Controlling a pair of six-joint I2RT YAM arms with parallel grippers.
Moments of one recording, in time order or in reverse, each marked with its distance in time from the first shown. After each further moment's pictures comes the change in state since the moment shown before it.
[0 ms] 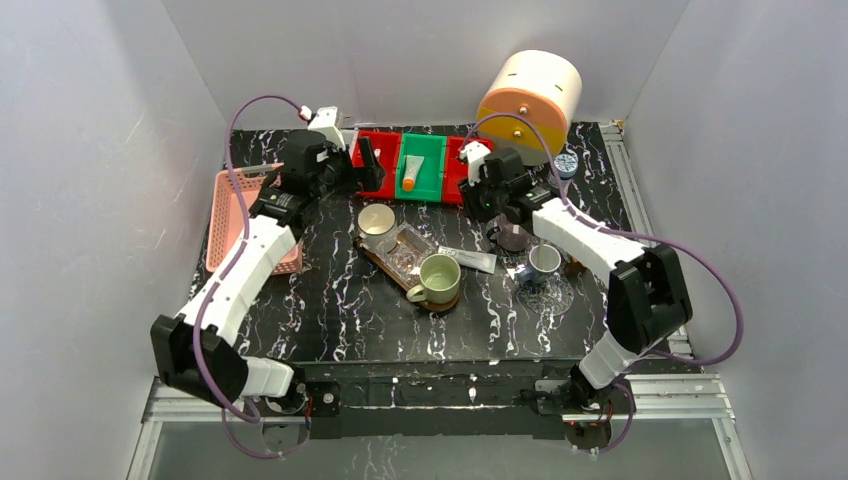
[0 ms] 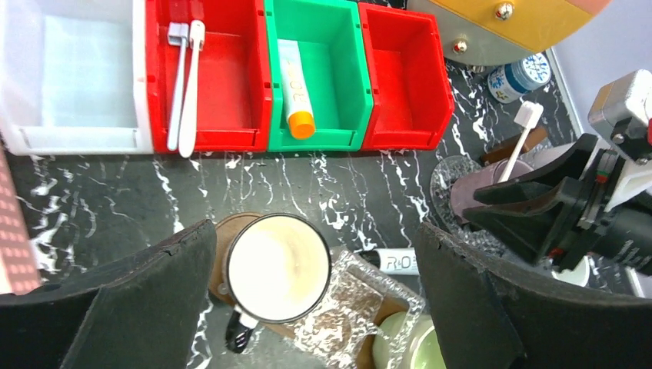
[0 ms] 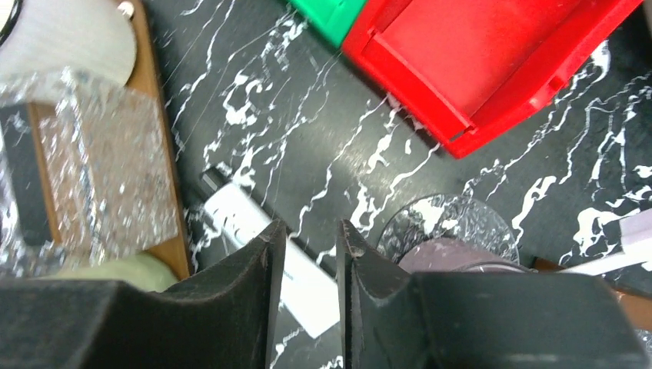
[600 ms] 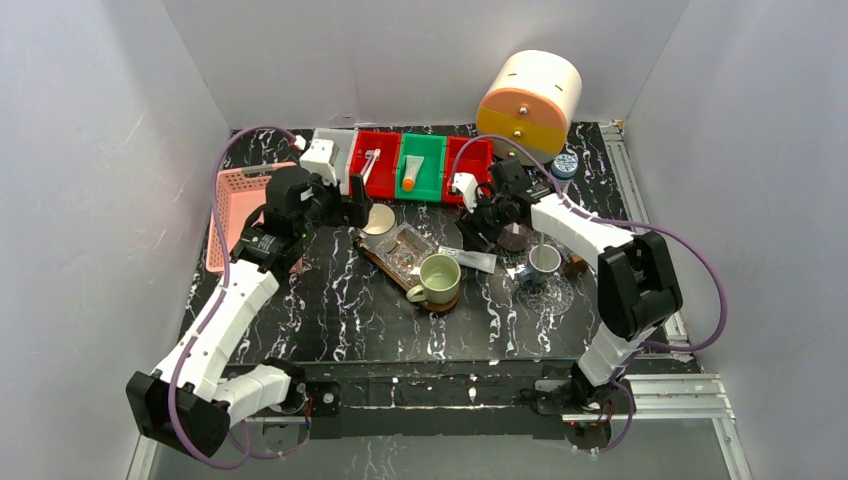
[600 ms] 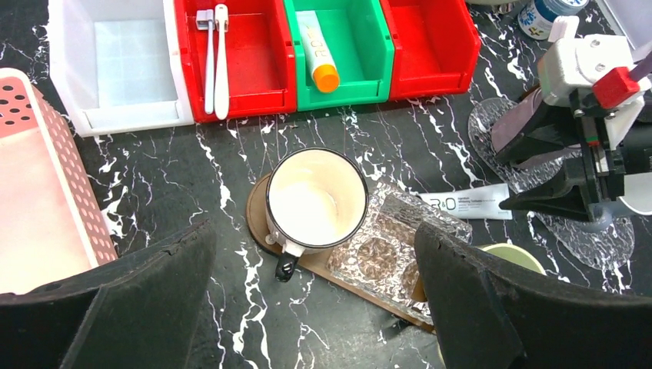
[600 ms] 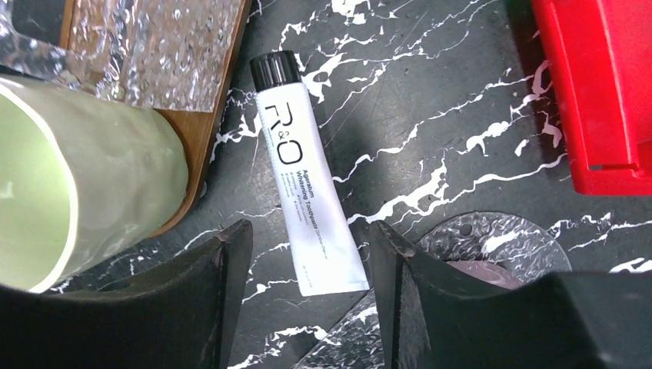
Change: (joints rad) left arm -0.013 -0.270 -0.212 -0.027 -0.011 0.199; right arm -0.070 0.050 -0.012 -0.220 -0.385 -0.418
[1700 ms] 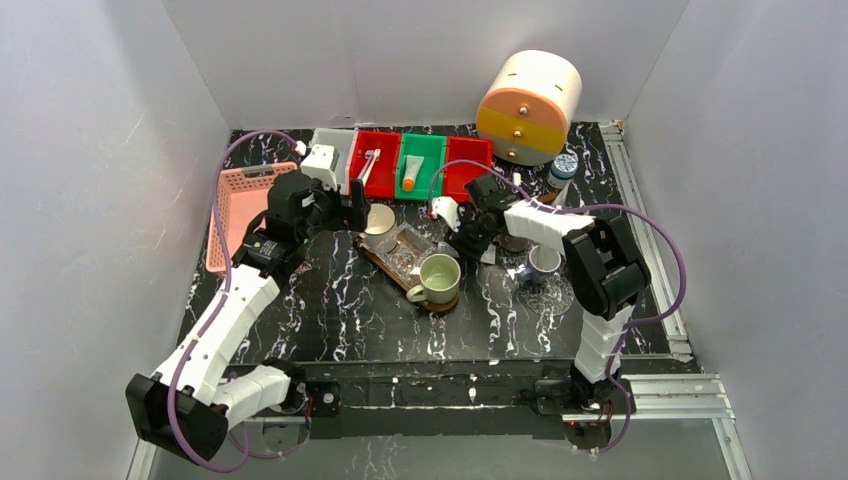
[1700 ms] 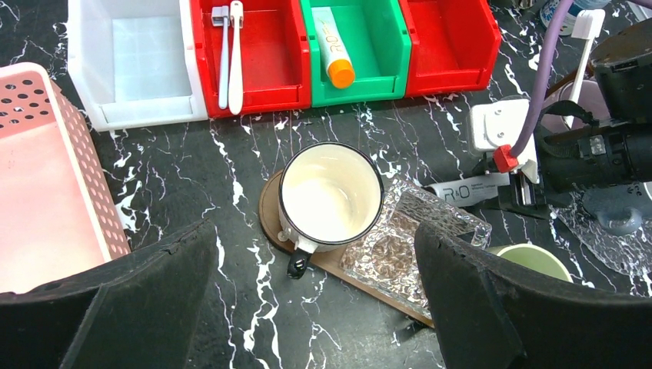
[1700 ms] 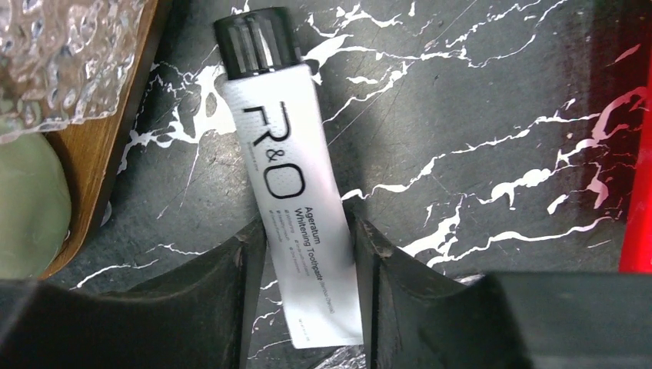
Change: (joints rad) left arm -0.014 -0.030 -0.056 0.033 -0.055 0.023; right arm 0.072 0.191 -0.002 0.062 0.132 -0.208
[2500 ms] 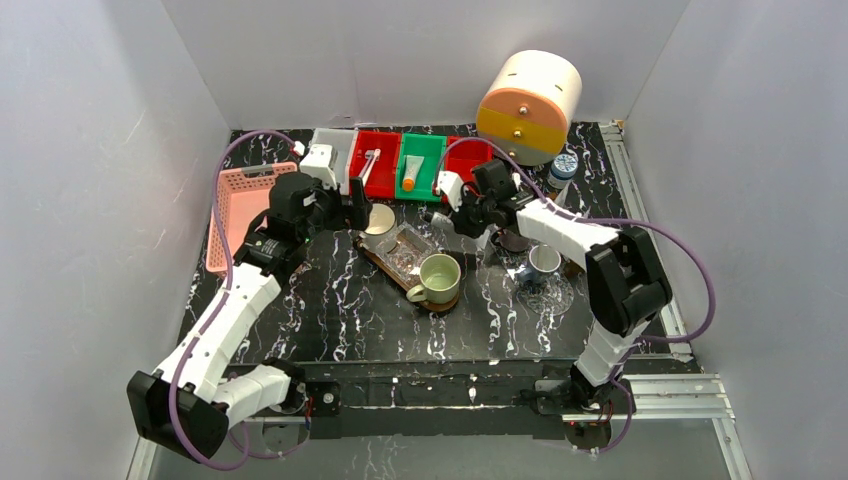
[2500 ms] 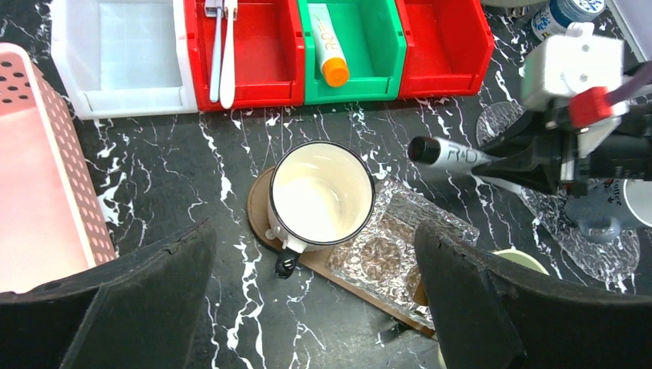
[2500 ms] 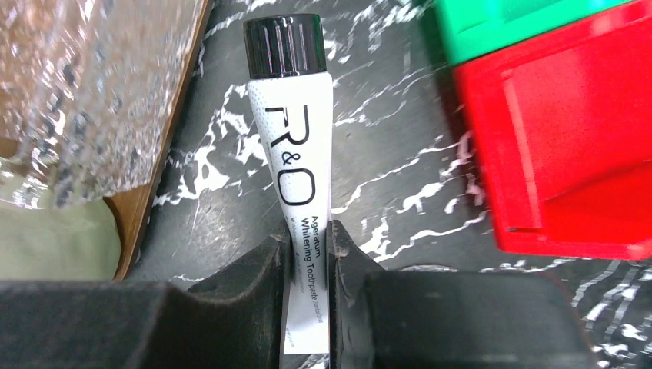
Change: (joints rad) left arm 0.000 0.005 -0.002 0.005 0.000 -0.044; right arm 0.002 -0.114 -0.012 0.121 0.001 0.135
